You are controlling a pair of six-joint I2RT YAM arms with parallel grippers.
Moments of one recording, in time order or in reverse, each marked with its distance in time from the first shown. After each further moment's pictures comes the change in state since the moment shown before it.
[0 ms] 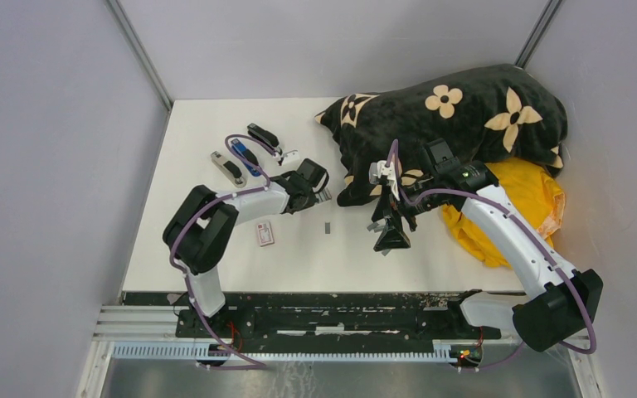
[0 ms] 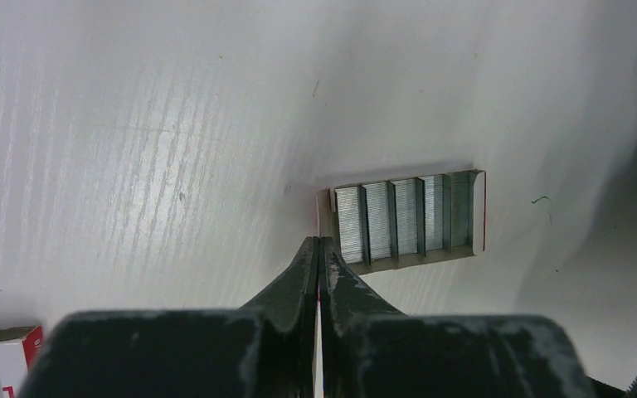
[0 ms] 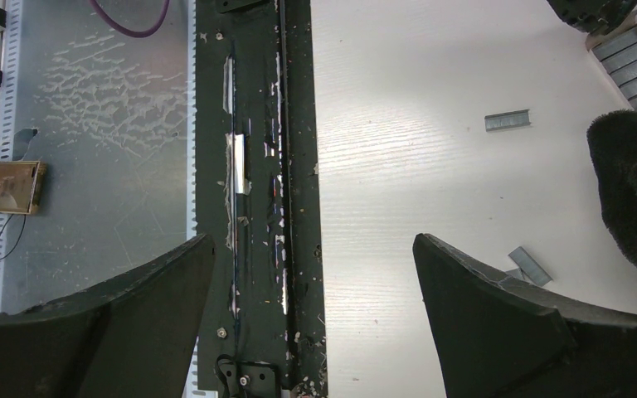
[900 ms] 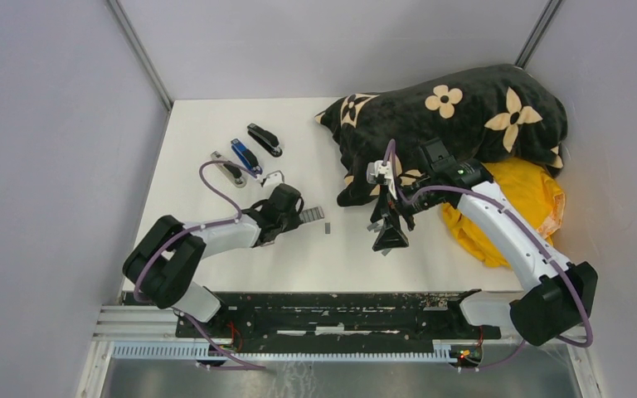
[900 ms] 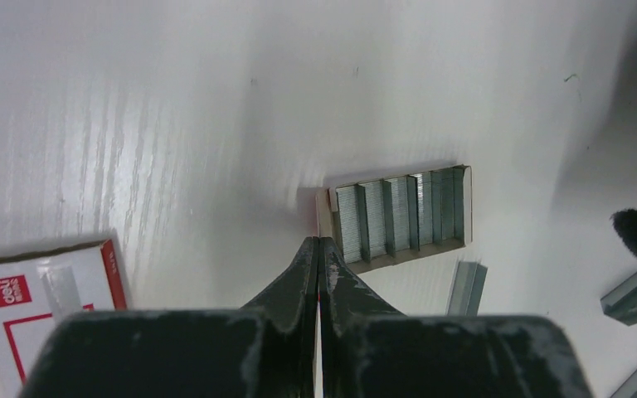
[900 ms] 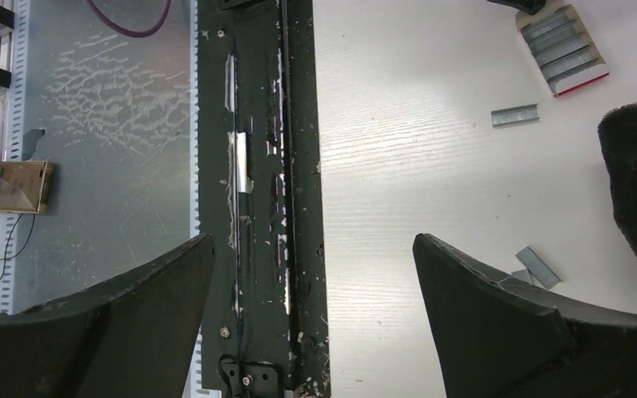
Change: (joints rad) left arm 0.013 -0.282 -0.397 0.262 0.103 0.057; right arm 0.000 0.031 0.000 0.000 -0.005 0.000
